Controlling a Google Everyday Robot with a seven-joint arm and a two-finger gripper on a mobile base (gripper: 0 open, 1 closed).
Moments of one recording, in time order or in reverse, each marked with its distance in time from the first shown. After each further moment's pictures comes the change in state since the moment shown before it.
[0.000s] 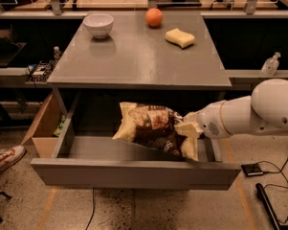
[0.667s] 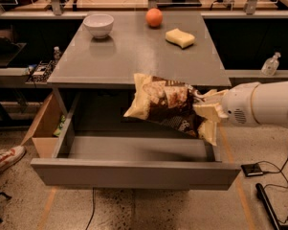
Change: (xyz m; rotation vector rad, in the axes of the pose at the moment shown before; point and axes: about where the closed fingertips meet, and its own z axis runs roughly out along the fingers) arm -0.043 -0.011 -0.082 0.162 -0.123 -0.066
